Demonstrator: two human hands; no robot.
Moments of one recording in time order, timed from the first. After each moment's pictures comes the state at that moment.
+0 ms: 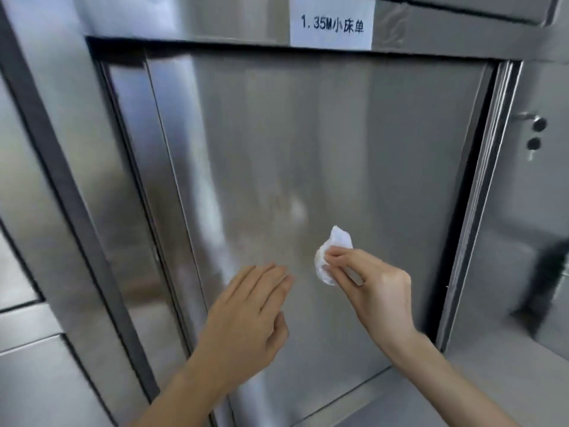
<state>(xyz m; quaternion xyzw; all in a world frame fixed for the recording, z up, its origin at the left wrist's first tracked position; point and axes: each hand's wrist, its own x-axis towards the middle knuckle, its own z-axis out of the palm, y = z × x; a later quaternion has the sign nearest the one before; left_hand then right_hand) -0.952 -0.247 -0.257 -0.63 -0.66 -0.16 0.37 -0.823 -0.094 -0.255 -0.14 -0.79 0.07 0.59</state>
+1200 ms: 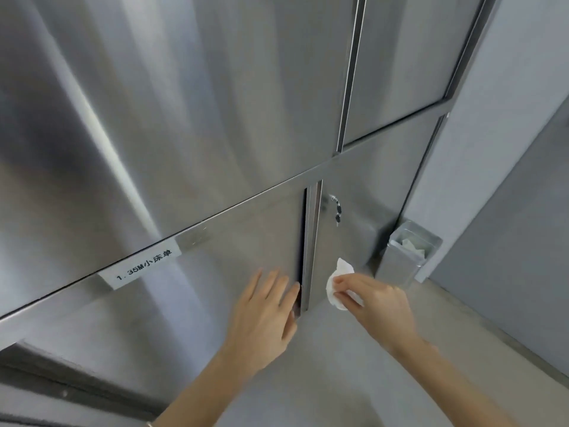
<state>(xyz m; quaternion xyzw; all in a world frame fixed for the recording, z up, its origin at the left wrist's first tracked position) -0.742 -0.065 0.048 -0.70 -0.68 -0.08 0.18 -0.559 0.040 0.065 -0.35 -0.87 0.09 0.32</state>
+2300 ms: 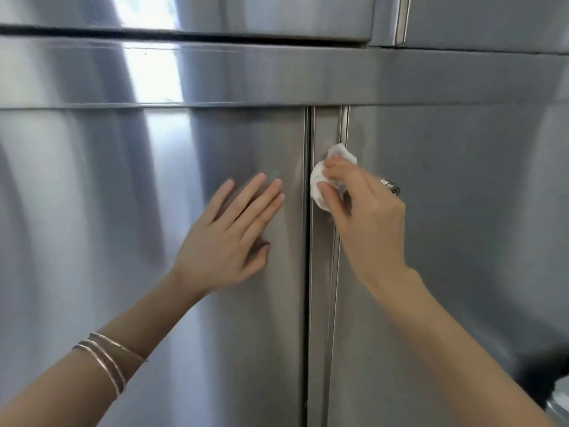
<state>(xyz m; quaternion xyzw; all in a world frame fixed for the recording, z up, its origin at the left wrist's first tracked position) -0.862 0.186 -0.143 -0.50 -0.66 0.03 0.55 -0.722 0.341 -0.115 -0.02 -0.74 0.06 0.67</state>
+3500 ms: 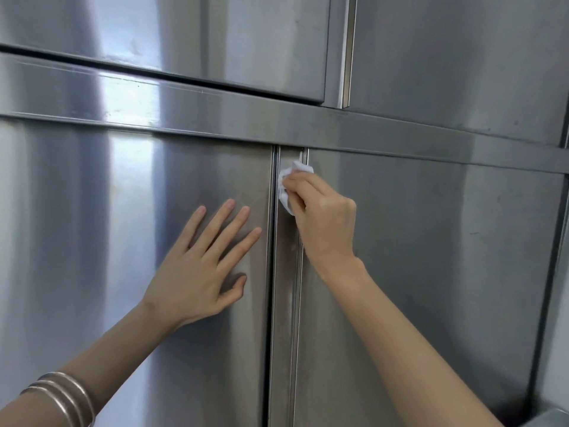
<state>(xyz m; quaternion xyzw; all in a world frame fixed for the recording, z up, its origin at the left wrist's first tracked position) -0.870 0.209 -0.158 -0.49 -0.61 -0.01 0.62 -0.734 0.351 -0.084 0.02 -0.69 -0.05 0.72</state>
